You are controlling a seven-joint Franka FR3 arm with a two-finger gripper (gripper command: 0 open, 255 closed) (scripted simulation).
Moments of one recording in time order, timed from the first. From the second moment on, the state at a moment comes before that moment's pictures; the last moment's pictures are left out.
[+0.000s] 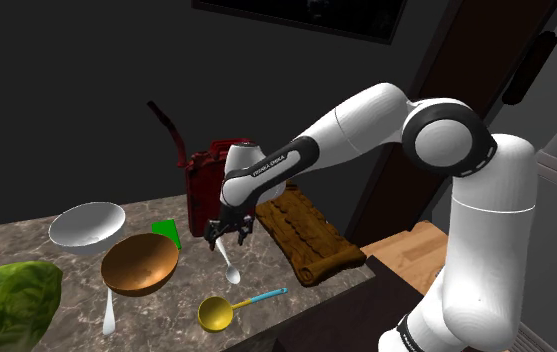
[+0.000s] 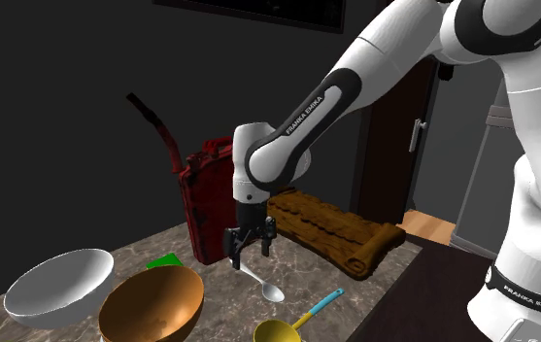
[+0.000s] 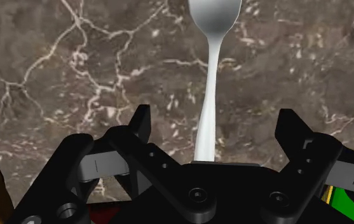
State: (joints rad) arm 0.17 0.42 0.20 -2.06 0.18 2.42 0.41
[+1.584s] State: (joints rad) arm 0.18 0.46 0.20 -2.06 0.18 2.46 0.42
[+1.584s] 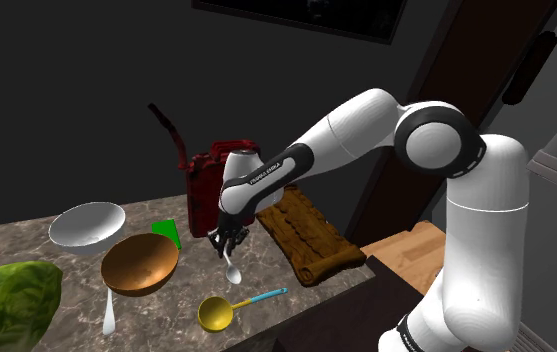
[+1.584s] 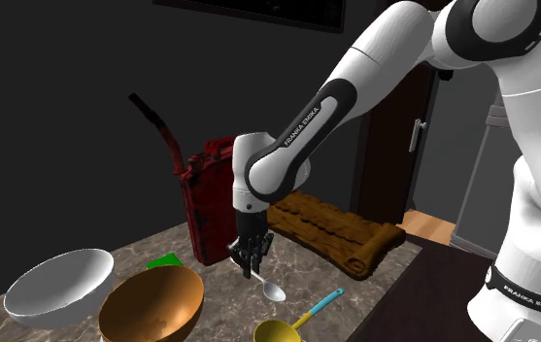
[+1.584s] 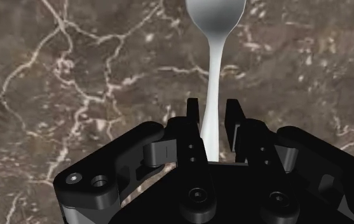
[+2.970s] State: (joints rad) arm 0.16 0.26 0.21 -2.03 0.19 2.23 0.44
